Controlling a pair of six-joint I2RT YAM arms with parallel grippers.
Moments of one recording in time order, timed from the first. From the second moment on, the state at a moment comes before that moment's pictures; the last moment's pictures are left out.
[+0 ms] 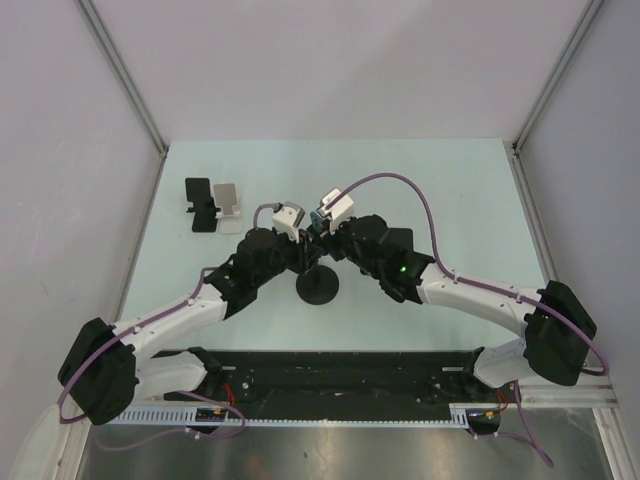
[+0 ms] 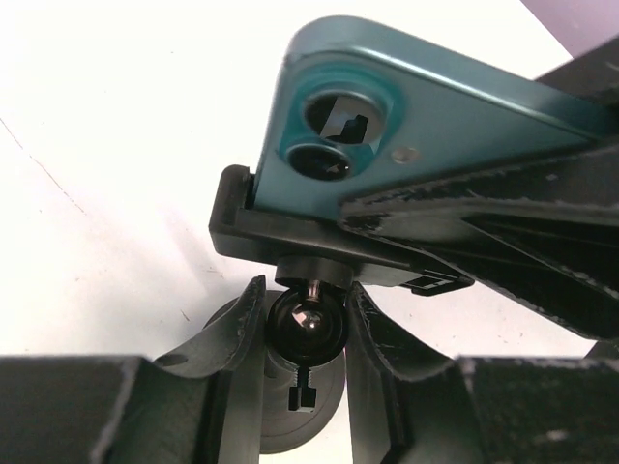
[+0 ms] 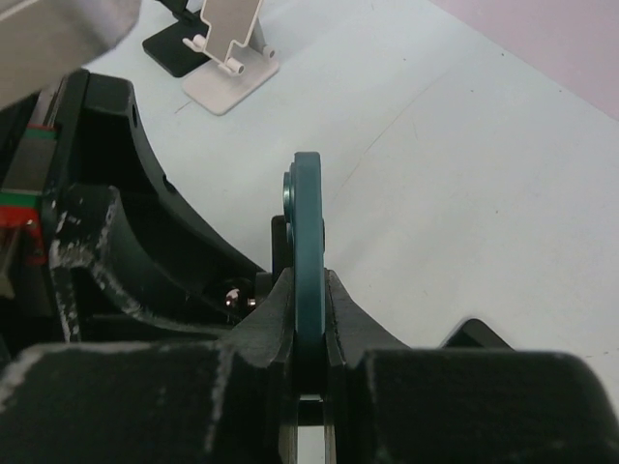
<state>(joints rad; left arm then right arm) -0.68 1.14 0.62 0.21 0.02 -0.27 0.96 1.41 0.98 0.19 0.24 -0.03</state>
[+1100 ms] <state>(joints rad) -0.65 1.05 0.58 0.16 -0.05 -0.44 0.99 1.37 0.99 0.26 0.47 0.20</state>
